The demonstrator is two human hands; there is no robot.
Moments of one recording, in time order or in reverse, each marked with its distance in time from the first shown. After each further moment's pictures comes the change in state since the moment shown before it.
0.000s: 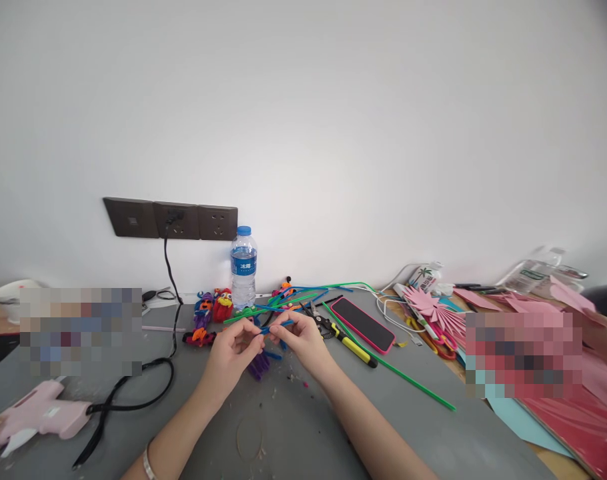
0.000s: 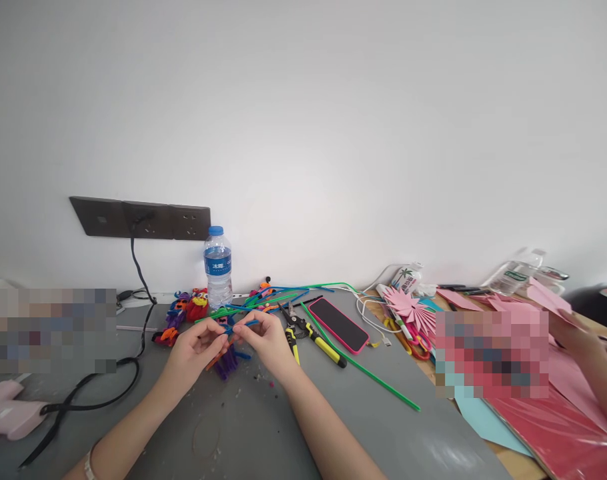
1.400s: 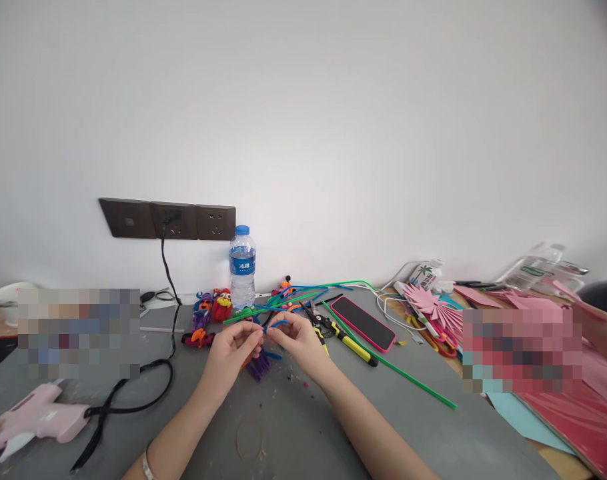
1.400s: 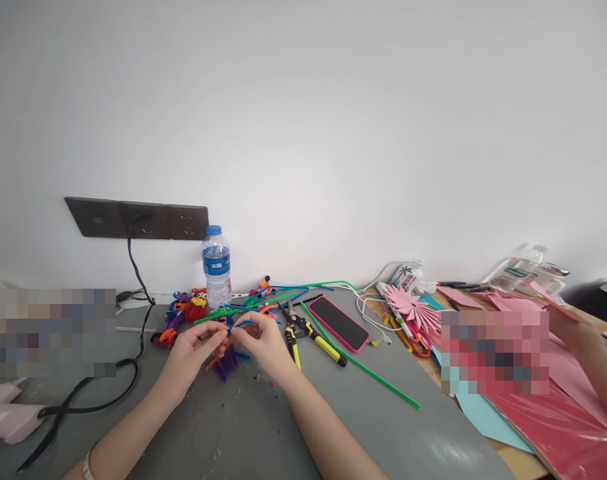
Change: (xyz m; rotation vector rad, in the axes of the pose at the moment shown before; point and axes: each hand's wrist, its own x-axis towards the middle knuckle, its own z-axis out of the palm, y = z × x) left_hand 0.000 0.006 0.002 -0.066 0.046 -0.143; right_hand -0.002 0.002 0.002 -0.050 -0.028 0.024
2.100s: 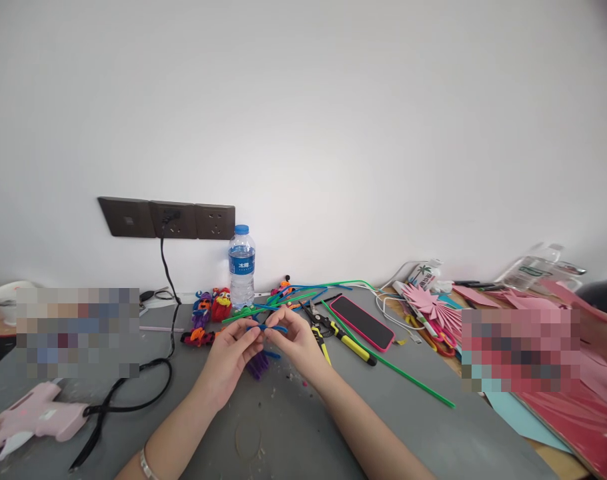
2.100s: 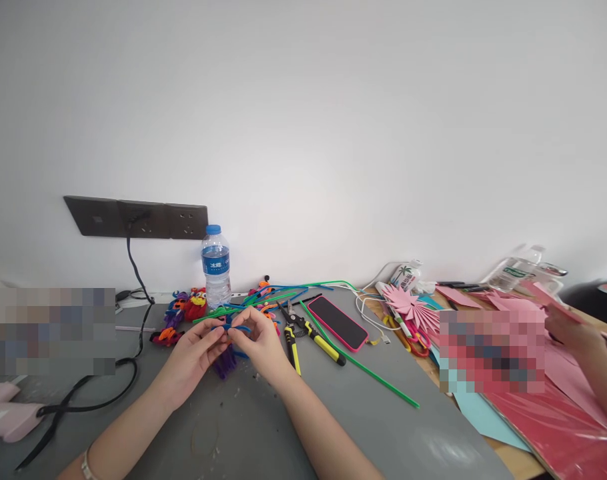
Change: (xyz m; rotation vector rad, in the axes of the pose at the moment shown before) left_hand -0.001 -0.001 0.006 -0.494 0.072 -0.216; right_hand -0.003 -0.001 0.006 0.033 -0.003 -0.160
